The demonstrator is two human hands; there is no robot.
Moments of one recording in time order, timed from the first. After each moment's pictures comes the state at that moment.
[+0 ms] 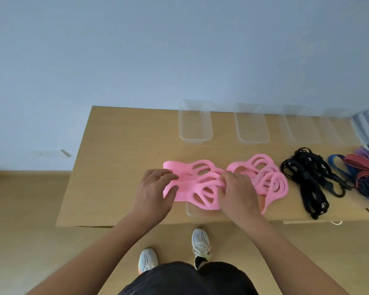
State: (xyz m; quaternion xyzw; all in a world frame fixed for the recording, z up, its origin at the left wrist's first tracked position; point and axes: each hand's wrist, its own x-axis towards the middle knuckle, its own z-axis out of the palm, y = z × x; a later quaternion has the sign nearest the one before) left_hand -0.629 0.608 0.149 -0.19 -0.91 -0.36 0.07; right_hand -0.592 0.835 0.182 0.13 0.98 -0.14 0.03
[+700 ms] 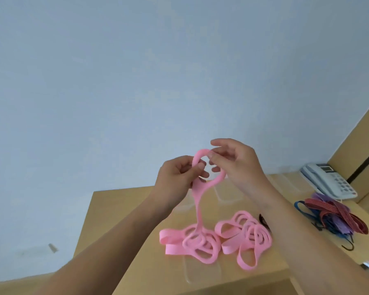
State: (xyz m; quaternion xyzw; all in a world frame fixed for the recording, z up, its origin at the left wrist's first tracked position) left_hand -0.668 0.656 0.393 -0.20 -0.70 -0.68 -0.11; right_hand -0.628 0.820 0.424 0.07 0.80 -0.57 -0.19
